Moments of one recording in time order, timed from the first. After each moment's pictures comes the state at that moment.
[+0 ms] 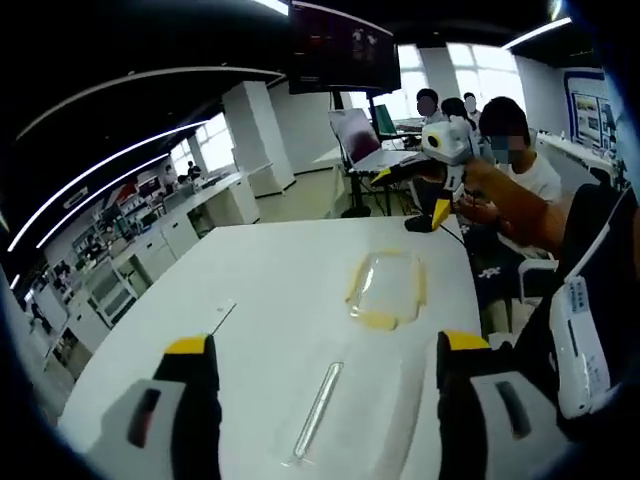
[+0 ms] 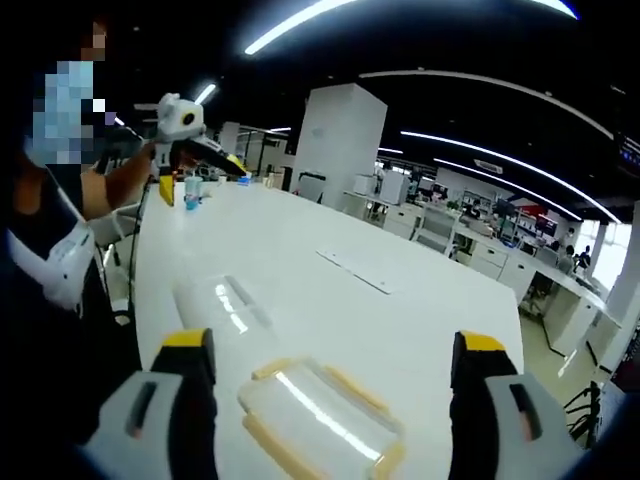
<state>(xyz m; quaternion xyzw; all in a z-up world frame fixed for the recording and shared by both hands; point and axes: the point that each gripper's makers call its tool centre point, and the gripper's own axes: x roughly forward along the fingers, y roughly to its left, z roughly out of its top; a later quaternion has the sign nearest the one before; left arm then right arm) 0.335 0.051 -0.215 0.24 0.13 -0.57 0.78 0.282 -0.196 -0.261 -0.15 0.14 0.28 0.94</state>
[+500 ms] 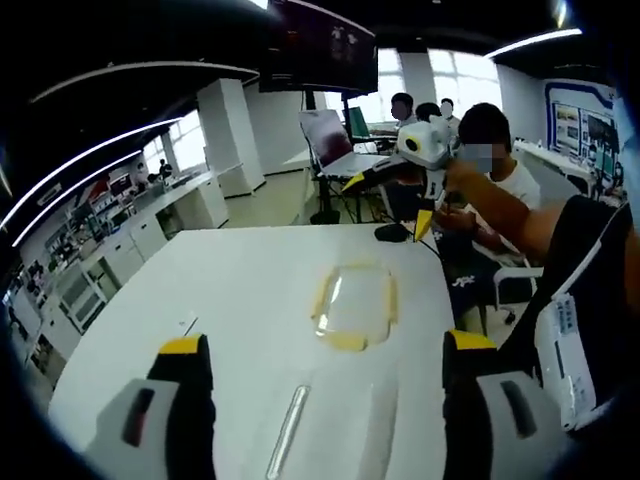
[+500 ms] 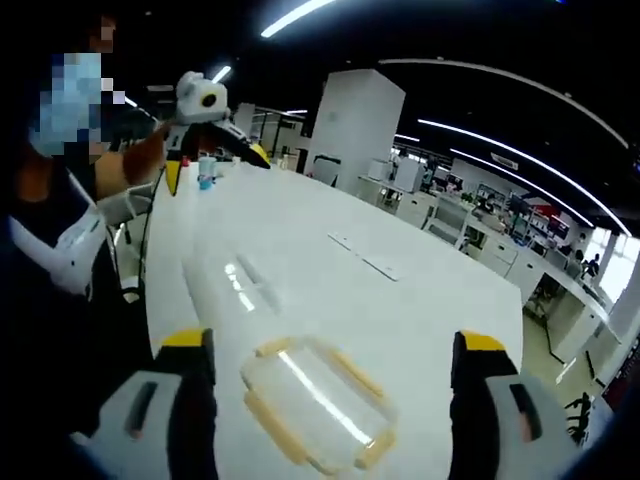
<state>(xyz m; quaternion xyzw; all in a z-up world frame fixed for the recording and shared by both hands) 0.314 0.005 -0.225 0.22 0.15 -0.62 0.74 0.268 -0.216 -0.268 -0.18 0.17 0.31 0.92</state>
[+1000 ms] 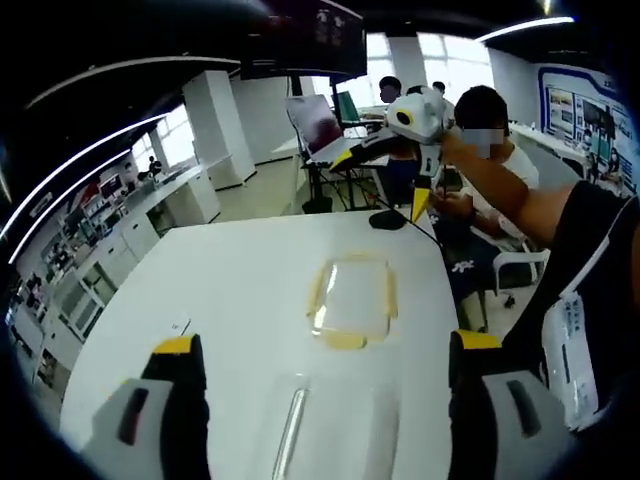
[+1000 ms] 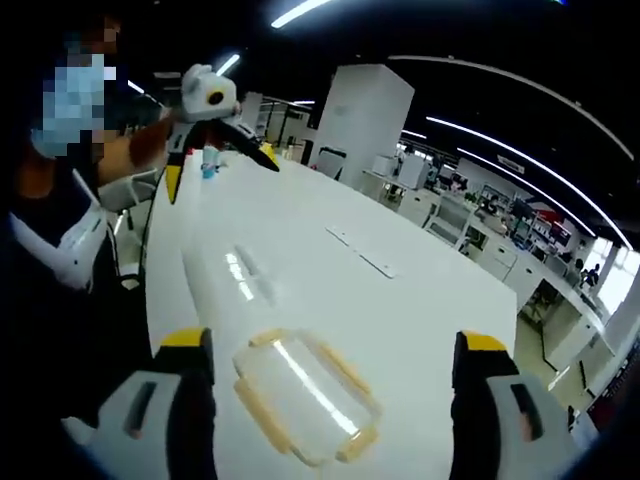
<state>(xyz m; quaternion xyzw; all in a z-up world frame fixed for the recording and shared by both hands) 0.310 -0.014 -0.238 0.26 0.16 -0.62 0.72 0.269 -0.225 -0.263 -0.21 0.18 0.31 0.91</state>
